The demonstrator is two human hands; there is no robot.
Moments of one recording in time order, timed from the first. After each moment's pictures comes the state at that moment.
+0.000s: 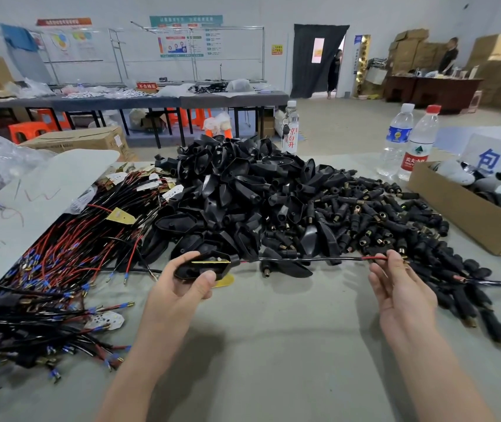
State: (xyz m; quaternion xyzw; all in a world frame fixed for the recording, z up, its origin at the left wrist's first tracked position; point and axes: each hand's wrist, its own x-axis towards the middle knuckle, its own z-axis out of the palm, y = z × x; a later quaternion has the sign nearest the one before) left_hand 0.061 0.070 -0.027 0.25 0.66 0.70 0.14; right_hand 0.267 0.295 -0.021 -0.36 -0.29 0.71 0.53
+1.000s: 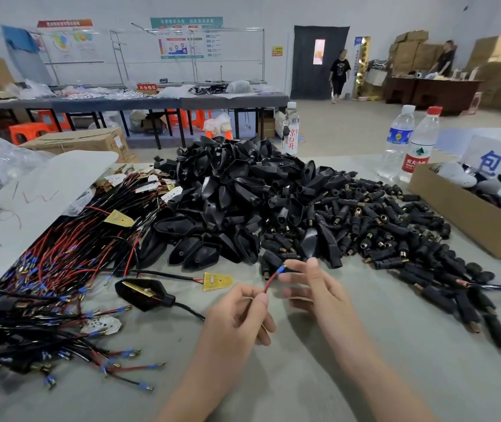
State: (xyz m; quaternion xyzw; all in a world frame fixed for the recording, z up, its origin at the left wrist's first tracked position) left_hand 0.122 0.104 -0.036 0.36 0.66 0.62 0.21; right_hand 0.221 0.233 -0.031 -0.26 -0.62 0.67 0.32
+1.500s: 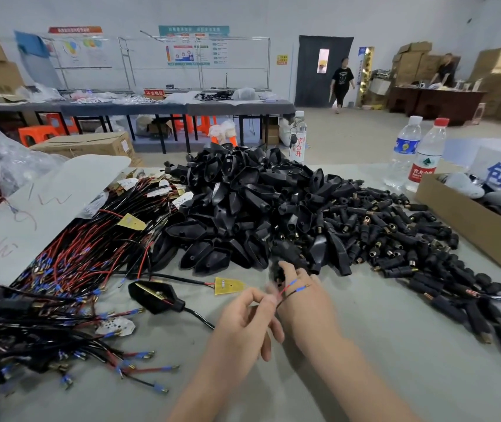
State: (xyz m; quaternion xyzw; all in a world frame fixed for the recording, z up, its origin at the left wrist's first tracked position) left_hand 0.116 0.098 -0.028 0.34 0.64 0.63 0.28; right_hand 0.165 0.232 -0.040 -0.37 -0.91 0.16 0.14
